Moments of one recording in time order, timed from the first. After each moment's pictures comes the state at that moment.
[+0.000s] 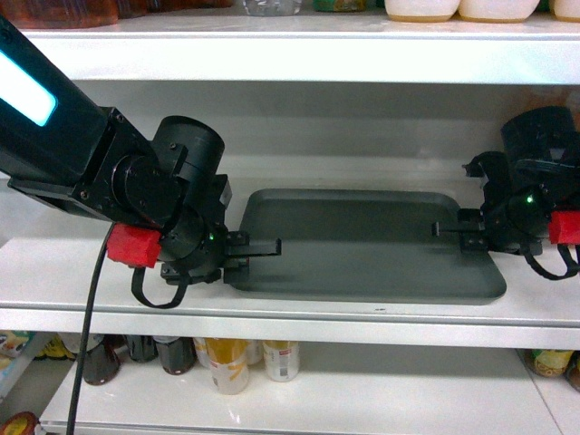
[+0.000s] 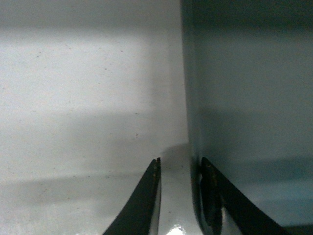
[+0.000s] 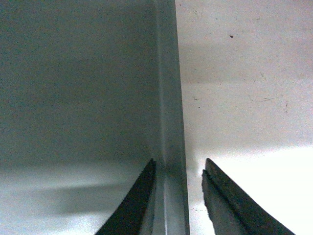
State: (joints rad) left arm -0.28 2.34 1.41 -0.03 -0.06 -0.24; right arm 0.04 2.48 1.61 -0.01 0.07 0.08
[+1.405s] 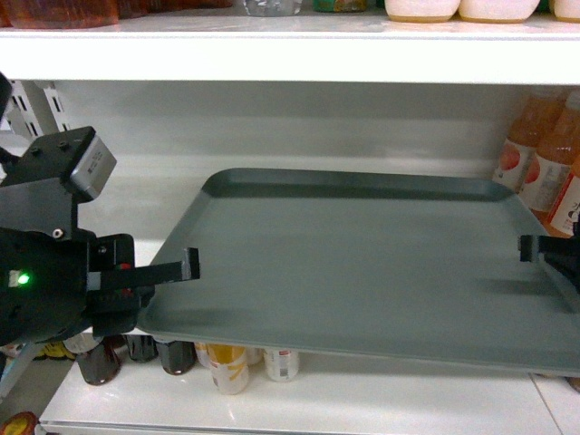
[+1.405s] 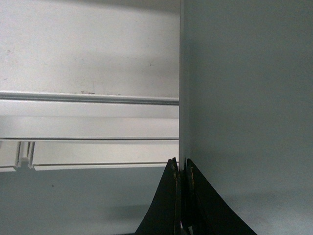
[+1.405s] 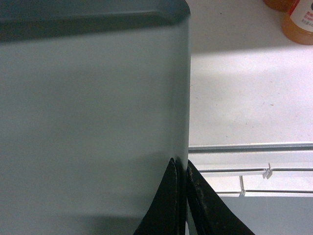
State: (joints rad) left arm -0.32 1.55 0.64 0.17 -0.09 -0.33; right arm 0.10 1.66 0.67 0.32 0.01 0.18
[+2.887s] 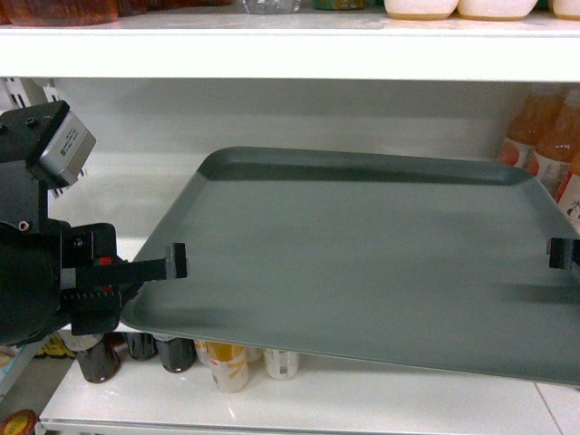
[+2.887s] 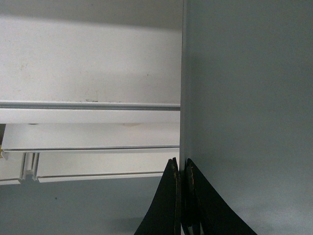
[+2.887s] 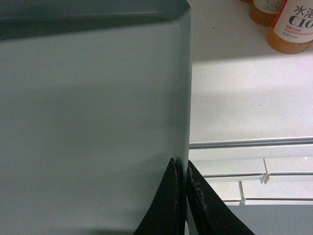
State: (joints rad) left arm -0.33 1.45 0.58 0.19 -0.12 -0.31; right arm 0.11 1.54 0.57 0.38 0.04 0.19
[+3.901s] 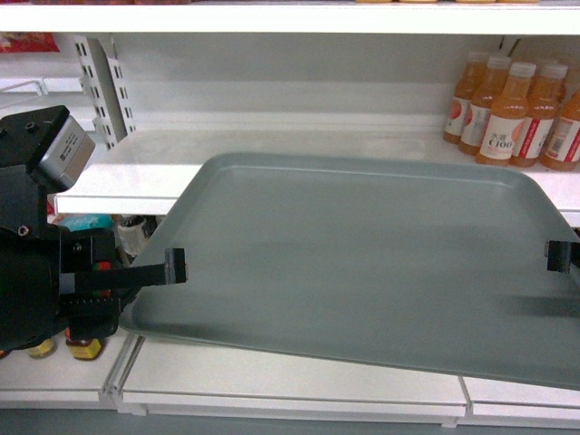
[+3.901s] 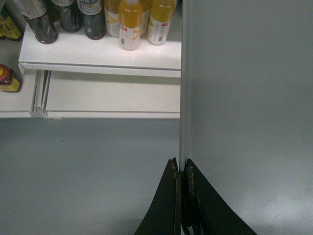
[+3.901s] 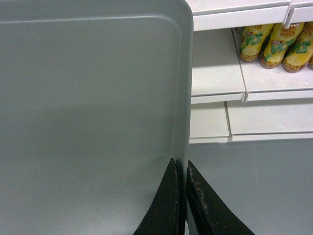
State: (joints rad) left arm -0.33 1.46 0.58 0.19 -0.12 -0.31; right arm 0.12 1.54 0.57 0.38 0.04 0.19
